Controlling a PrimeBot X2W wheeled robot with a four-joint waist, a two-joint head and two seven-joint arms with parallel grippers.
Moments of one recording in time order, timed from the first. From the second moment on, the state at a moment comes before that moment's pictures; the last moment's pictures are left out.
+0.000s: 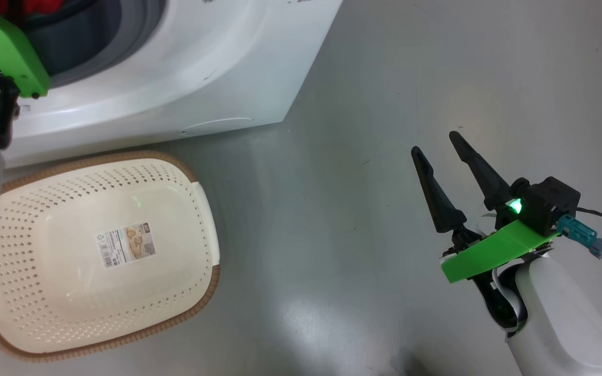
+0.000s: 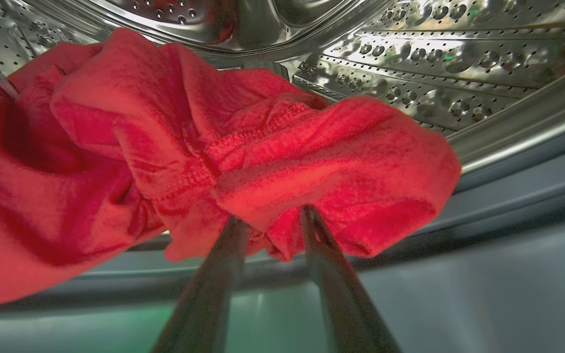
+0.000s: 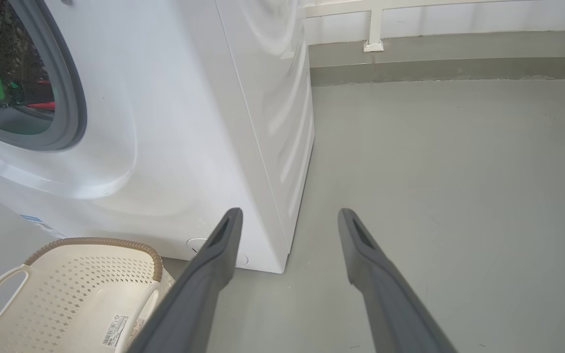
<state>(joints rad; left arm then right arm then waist) -1.36 0.26 -0.49 1.26 -0.58 -0.13 0.01 -0.43 -0.19 0.24 0.22 0.38 0.13 -0.25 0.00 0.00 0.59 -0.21</state>
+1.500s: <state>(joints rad) -0.66 0.22 -0.22 0.46 -0.49 -0.10 -0.25 -0.28 -0.25 0.17 0.22 0.37 0.13 -0.25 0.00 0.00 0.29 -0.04</state>
